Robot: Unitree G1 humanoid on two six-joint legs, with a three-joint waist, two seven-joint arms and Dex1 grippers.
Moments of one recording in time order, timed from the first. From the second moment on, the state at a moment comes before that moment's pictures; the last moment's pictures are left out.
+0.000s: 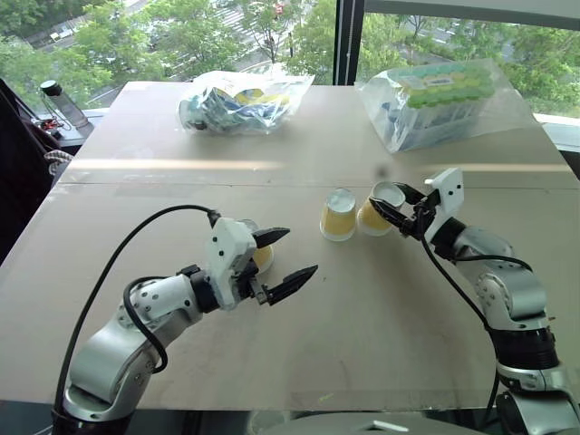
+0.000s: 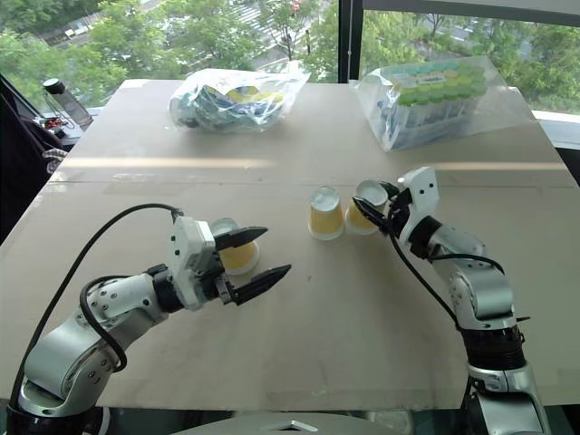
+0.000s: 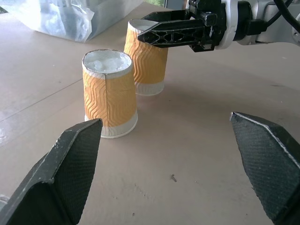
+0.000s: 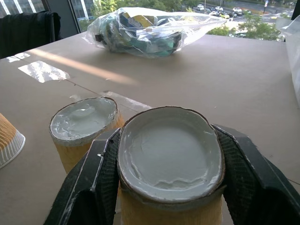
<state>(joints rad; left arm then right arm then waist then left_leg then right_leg) 0.08 0.67 0.10 -0.70 -0.62 0.54 -0.67 -0.33 -0.36 0.01 -0.20 0.40 0.48 0.54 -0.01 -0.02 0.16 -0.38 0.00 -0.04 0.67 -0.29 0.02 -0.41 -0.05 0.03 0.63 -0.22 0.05</state>
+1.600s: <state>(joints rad) 0.15 0.29 0.14 -0.40 -0.20 0.12 -0.30 0.19 -0.58 -0.27 -0.52 0.73 0.28 1.01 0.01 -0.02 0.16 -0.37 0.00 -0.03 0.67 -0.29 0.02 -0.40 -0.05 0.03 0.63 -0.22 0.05</state>
